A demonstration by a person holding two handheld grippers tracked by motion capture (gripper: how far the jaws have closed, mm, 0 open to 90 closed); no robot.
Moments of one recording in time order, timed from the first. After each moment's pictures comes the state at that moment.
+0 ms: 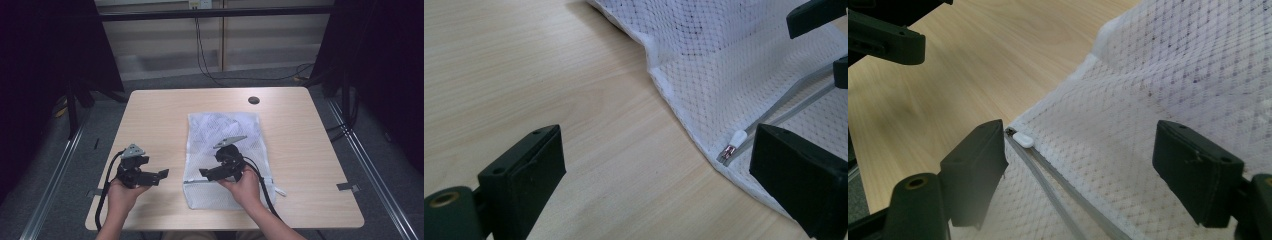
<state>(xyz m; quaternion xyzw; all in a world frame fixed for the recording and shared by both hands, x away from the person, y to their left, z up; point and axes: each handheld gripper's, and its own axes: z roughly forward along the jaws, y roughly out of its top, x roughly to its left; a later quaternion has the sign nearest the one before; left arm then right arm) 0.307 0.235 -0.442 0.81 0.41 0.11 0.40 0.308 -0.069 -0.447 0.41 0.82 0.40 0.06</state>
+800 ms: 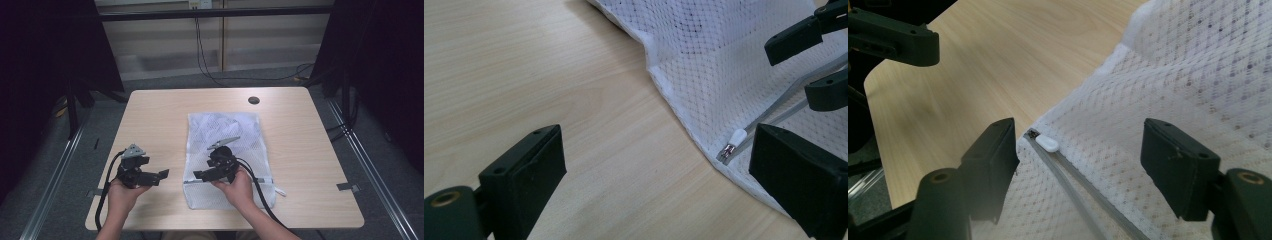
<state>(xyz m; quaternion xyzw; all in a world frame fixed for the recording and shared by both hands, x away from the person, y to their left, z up) 0.307 0.235 -0.443 0.82 0.41 0.11 0.40 0.313 -0.054 -0.458 0.41 0.82 0.40 0.01</state>
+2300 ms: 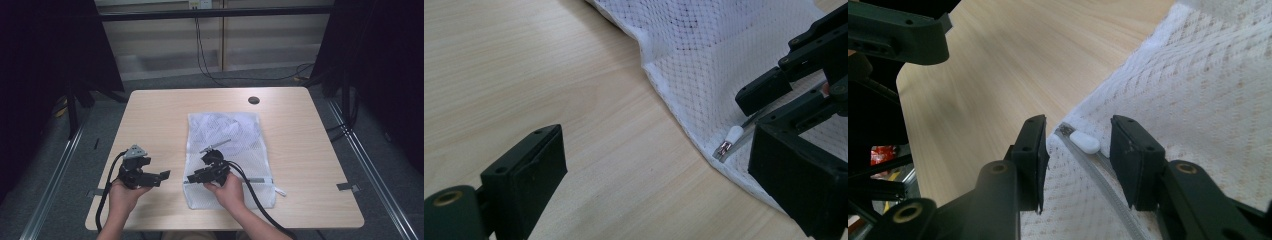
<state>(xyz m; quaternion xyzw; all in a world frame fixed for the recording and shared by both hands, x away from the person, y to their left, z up) 0.307 0.232 -0.444 0.82 0.40 0.10 0.40 0.319 -0.033 -0.482 0.42 0.81 0.40 -0.08</state>
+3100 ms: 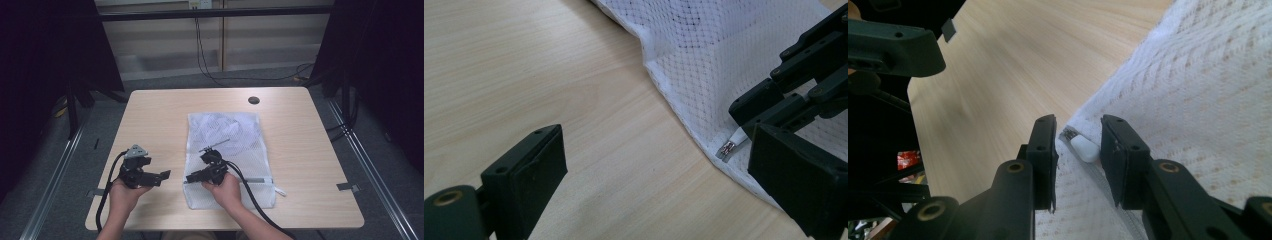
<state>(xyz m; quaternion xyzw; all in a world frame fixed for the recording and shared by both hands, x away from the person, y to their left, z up) 0.308 0.231 -0.446 0.82 0.40 0.11 0.39 0.326 -0.029 -0.490 0.44 0.79 0.40 -0.12</state>
